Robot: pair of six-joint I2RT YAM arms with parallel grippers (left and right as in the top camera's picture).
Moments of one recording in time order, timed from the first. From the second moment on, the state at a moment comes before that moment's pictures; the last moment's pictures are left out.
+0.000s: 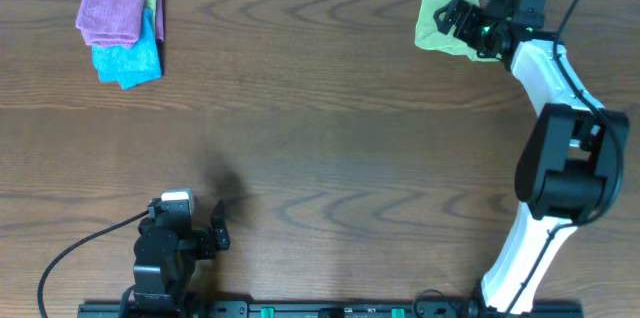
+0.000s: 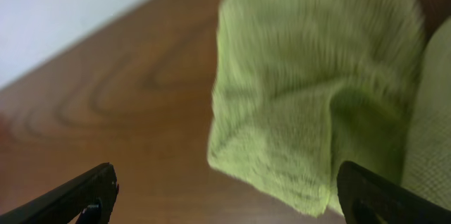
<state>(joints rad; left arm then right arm) -0.09 0.01 0.16 -0.75 -0.03 -0.15 -0.12 2.19 1.64 -0.32 -0.42 0.37</state>
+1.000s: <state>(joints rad) -0.09 0.01 0.16 -0.75 -0.03 -0.15 -0.12 2.21 1.67 -0.47 -0.27 0.28</state>
